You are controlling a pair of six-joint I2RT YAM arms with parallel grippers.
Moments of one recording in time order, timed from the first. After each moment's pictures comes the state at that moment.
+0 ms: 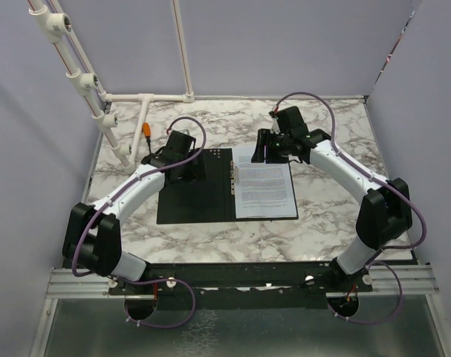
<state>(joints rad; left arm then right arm) -0.42 1.47 1.04 -0.52 -0.08 -0.49 0.44 1.64 1.35 -0.56 -0.18 0.42</state>
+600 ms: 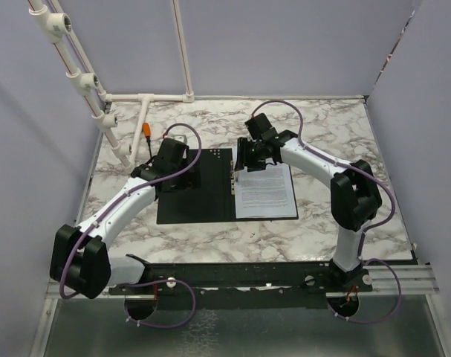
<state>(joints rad) -0.42 1.29 0.94 -0.54 -0.08 -0.41 0.60 1.89 1.48 -0.56 -0.10 0.53</state>
